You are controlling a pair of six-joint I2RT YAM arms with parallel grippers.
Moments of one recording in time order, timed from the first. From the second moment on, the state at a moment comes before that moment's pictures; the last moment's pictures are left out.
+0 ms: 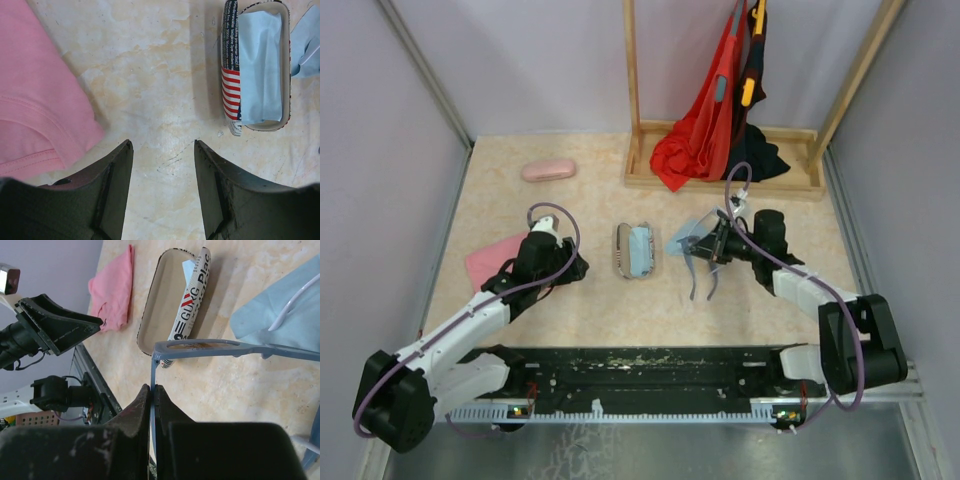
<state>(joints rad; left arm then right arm) -0.51 0.99 0.53 -0.19 -0.14 -0.57 0.20 1.28 0.53 0.29 -0.77 0.63</state>
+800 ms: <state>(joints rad) -0.51 0.98 0.55 -0.21 -0.14 -0.55 0.20 1.34 0.70 0.20 -0.84 0.08</state>
